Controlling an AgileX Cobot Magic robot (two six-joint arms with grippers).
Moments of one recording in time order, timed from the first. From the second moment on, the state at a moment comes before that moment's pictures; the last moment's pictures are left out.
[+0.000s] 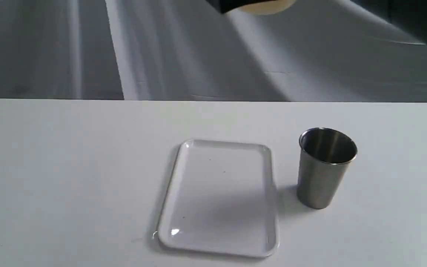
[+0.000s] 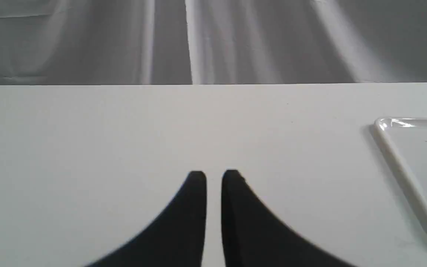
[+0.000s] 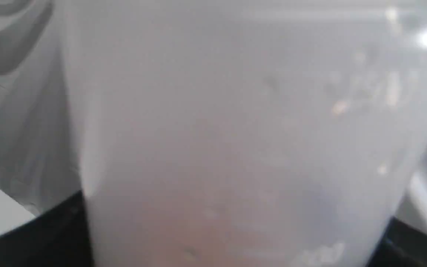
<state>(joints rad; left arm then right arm) 0.04 0.00 0.00 -0.03 0.27 0.04 0.82 1.20 -1.06 1.08 -0.47 -1.41</state>
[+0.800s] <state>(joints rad) 0.04 0.00 0.00 -0.03 0.27 0.04 0.29 1.18 -1.04 0.00 0.29 -0.28</state>
